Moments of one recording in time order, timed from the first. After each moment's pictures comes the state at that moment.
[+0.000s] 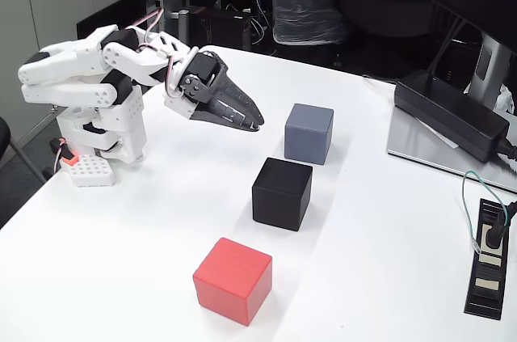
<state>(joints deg) -11.2 188.4 177.3 35.5 8.7</state>
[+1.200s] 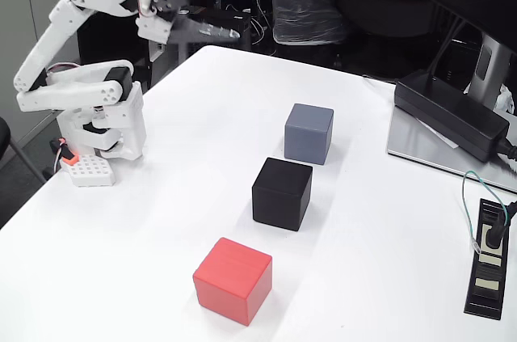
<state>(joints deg) -24.0 187.8 141.0 62.4 8.9</state>
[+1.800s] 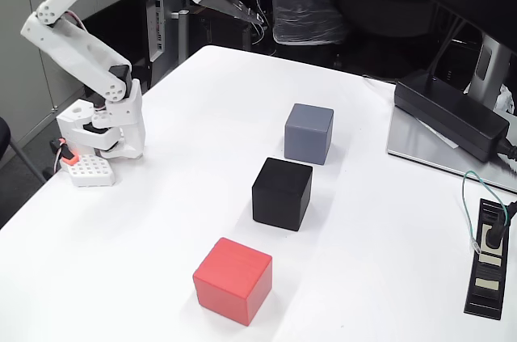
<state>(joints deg) -30.0 136.5 103.0 77.7 8.9</state>
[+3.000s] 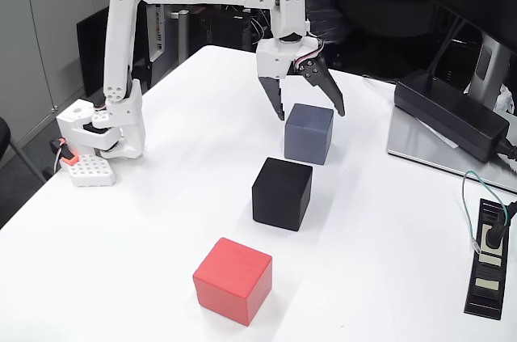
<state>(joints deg) -30.2 82.4 88.3 77.0 8.9</state>
